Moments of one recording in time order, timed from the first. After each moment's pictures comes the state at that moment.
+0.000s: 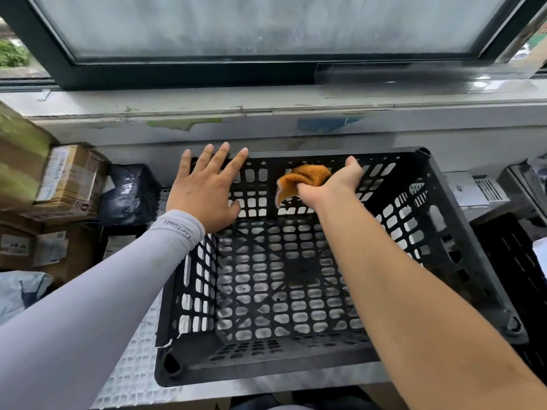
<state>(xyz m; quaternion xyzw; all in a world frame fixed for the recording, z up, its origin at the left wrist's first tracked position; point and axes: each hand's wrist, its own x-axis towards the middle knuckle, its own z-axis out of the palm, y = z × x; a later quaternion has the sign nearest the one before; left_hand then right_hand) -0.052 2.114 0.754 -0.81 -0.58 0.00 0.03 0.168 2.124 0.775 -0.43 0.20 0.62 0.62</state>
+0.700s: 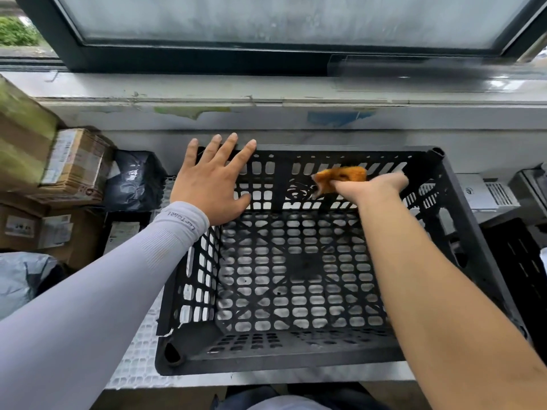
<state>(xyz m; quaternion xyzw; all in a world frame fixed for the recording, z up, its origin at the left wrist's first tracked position) -0.055 2.114 0.749 -0.82 -0.58 0.00 0.03 0.228 2.136 0.757 -0.41 0.26 0.58 0.65</state>
